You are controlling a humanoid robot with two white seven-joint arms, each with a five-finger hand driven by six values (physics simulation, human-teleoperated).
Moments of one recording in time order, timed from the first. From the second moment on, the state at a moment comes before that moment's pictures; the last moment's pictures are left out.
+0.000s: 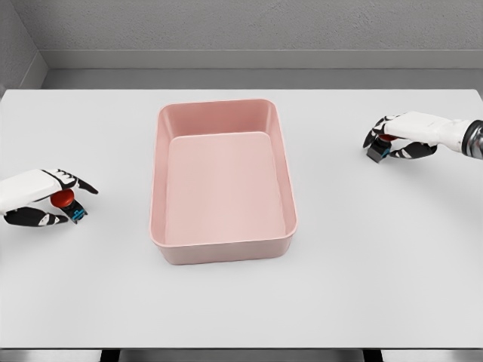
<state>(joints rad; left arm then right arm) -0.27 1.11 -0.58 -1.43 -0.12 -0.61 -0.22 -0.75 -0.73 0.62 -1.00 0.44 -0.61 0.52</state>
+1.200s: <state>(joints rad) -0.30 1.14 -0.57 -1.44 -0.10 -0.61 -0.22 -0.78 -0.74 0.61 -1.05 0.48 -0.61 0.53</state>
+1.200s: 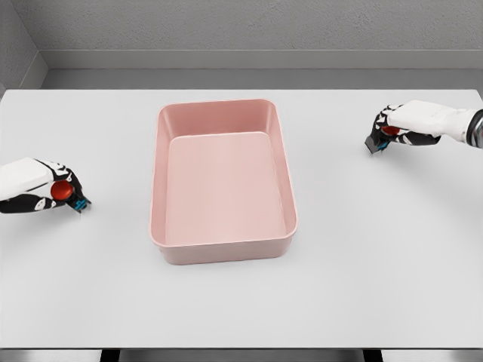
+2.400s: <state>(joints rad) -0.44 1.14 -0.57 -1.59 -0.04 -0.61 -0.21 -0.77 -0.90 0.61 -1.48 0.48 -0.61 0.55</state>
